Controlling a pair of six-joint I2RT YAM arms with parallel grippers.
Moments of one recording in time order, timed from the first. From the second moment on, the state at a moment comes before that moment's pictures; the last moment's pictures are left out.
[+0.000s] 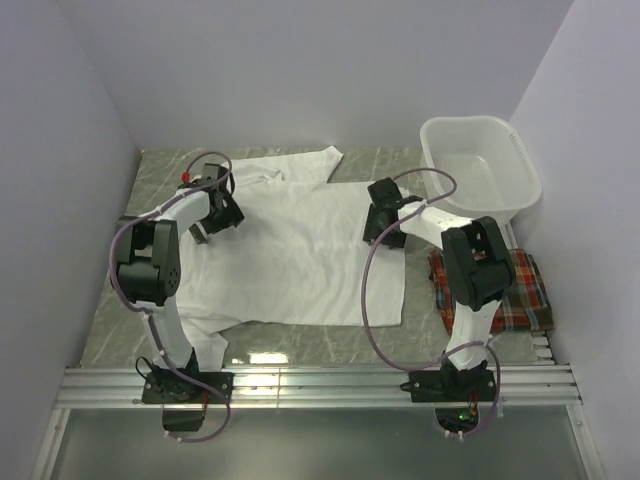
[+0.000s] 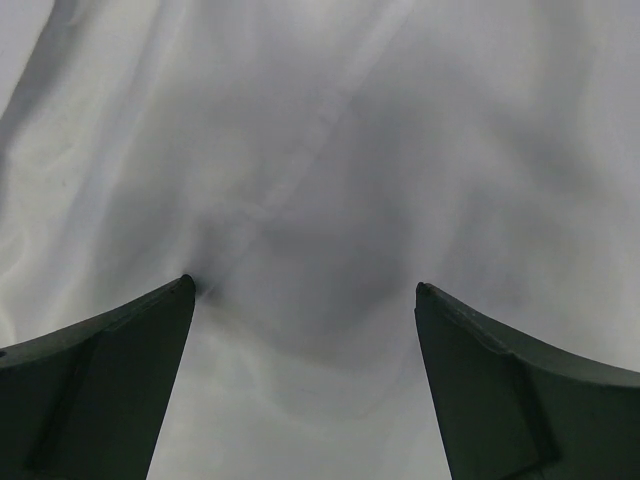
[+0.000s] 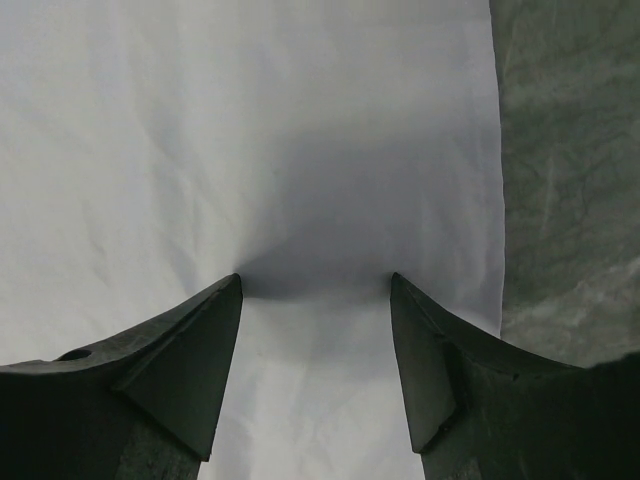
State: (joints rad) left arm -0.13 1.89 1.32 -0.58 -0.30 -0.68; right arm 0.37 1.89 1.23 -0.49 0.21 0.58
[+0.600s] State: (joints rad) left arm -0.05 2.13 1.61 -0.65 -0.30 -0.70; right arm 0.31 2.16 1.64 -0.57 0.16 0.54
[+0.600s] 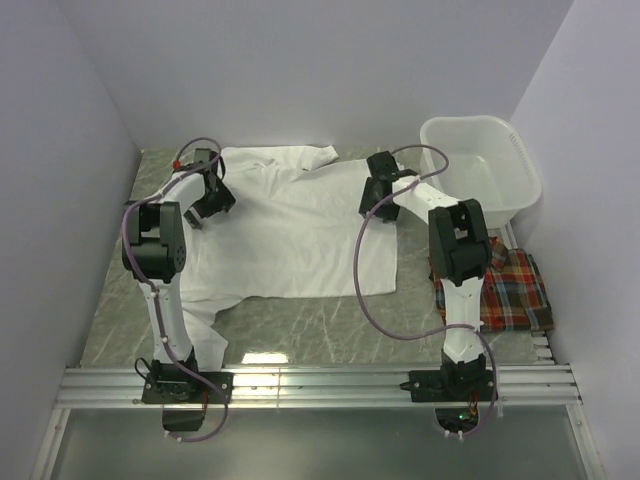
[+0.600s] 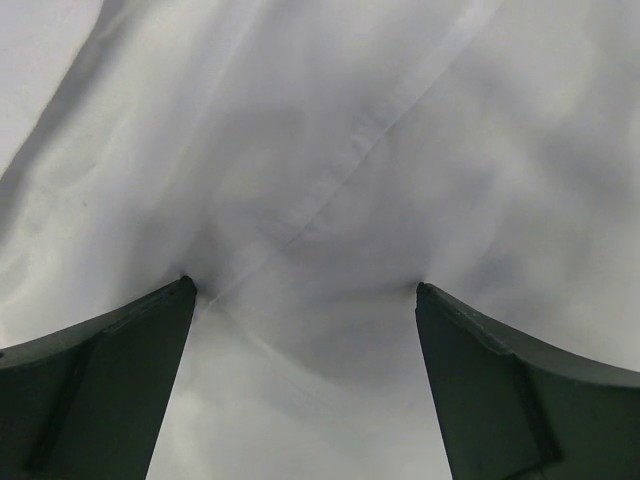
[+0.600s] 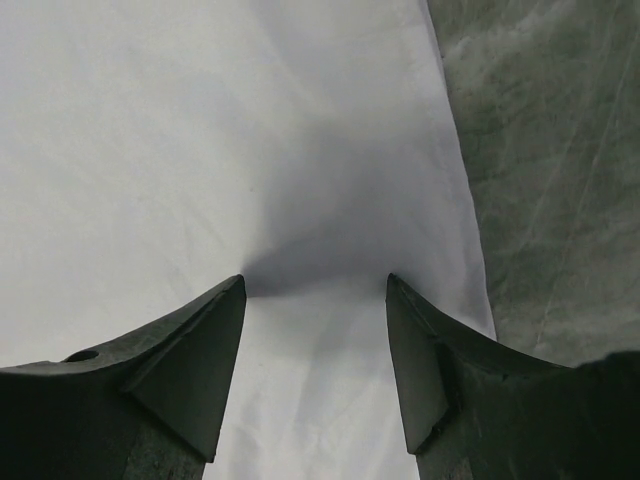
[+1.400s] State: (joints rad) left arm 0.20 1.24 0.75 -0.67 -0.29 -0.78; right arm 0.30 1.35 0.83 -0.52 0.09 0.61
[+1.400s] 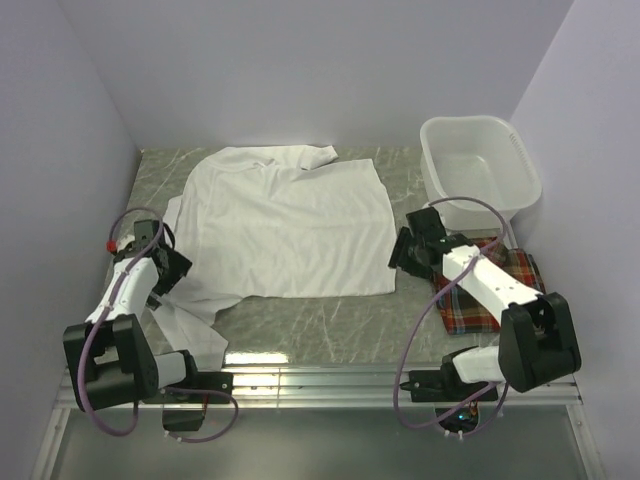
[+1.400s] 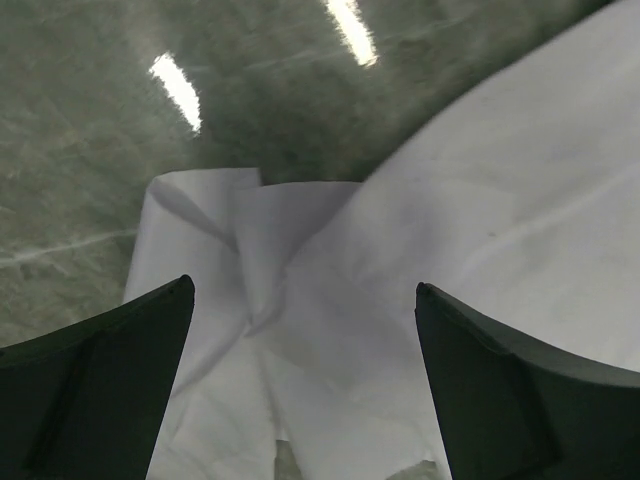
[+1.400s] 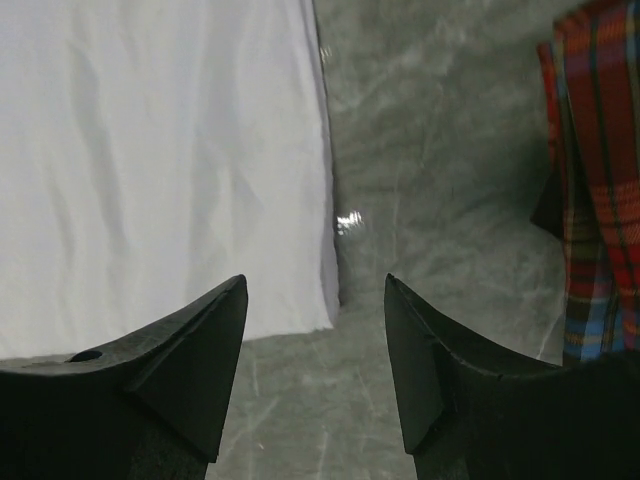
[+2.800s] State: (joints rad) left arm 0.28 1.27 0.65 -0.57 -0.11 -0.75; right arm 0.30 1.31 0.55 -0.29 -0.04 0.81
